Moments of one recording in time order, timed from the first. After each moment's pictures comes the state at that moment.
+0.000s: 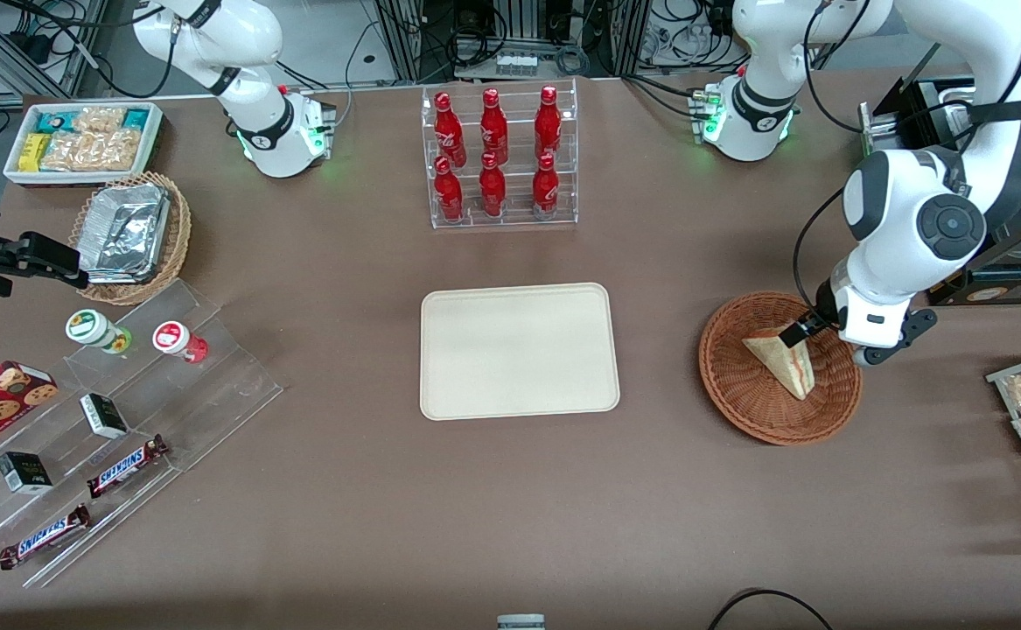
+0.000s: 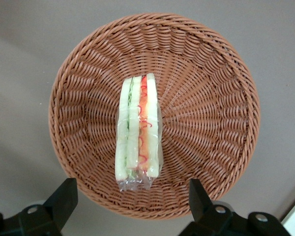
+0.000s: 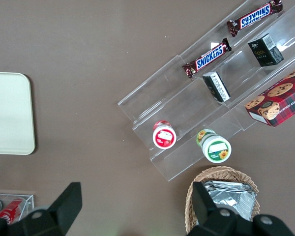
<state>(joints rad) -0.03 0.09 -0.06 -2.21 0.02 2.28 -0.66</state>
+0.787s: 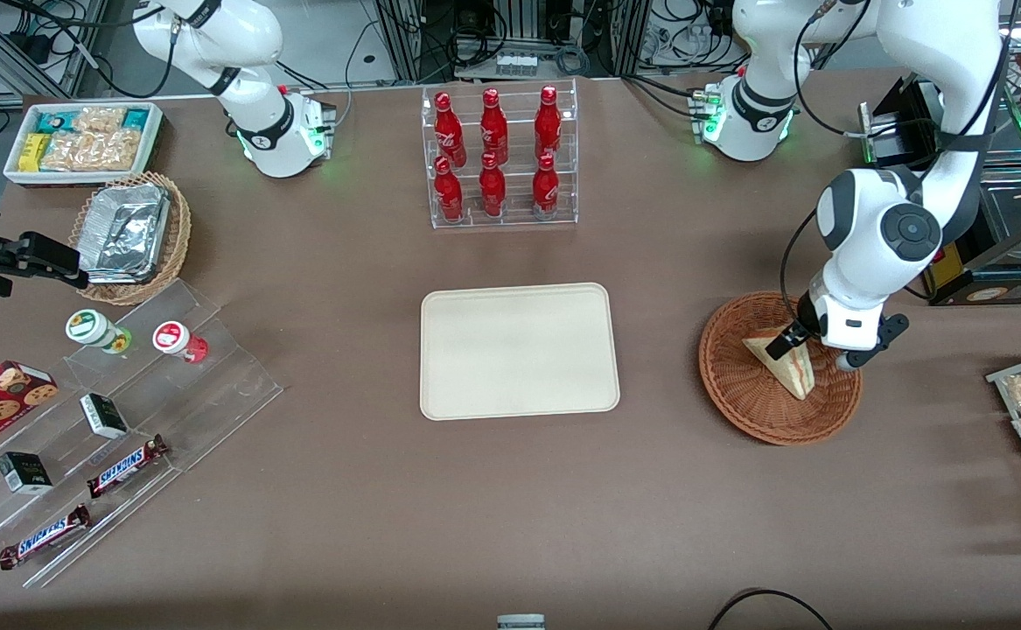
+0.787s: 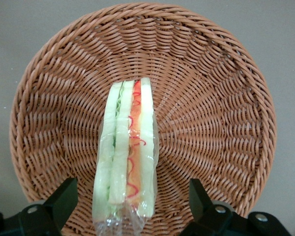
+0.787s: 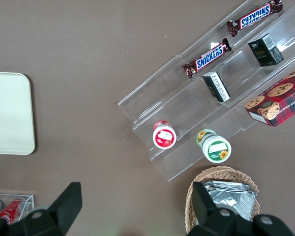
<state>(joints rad) -0.03 0.16 -0.05 -2.32 0.02 2.54 -0.72</state>
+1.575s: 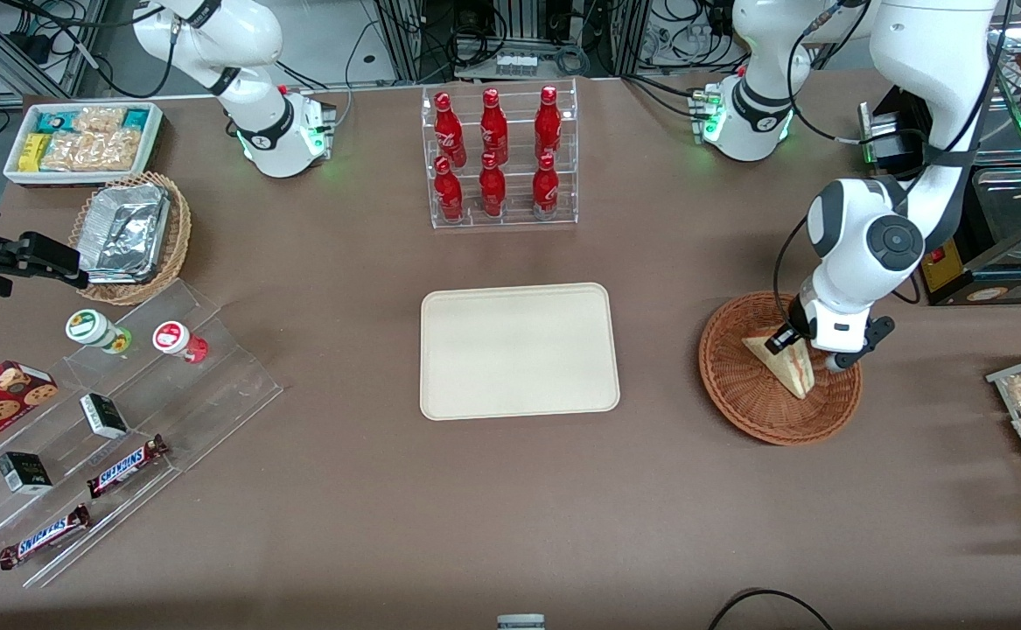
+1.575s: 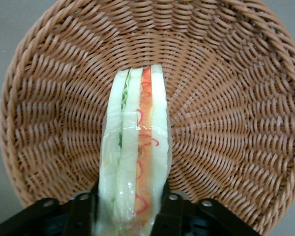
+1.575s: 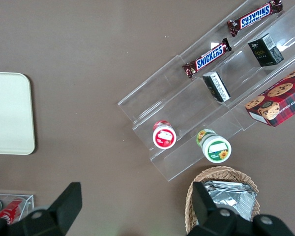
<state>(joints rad) -0.03 0.19 -0.05 -2.34 0.02 2.53 -0.72</state>
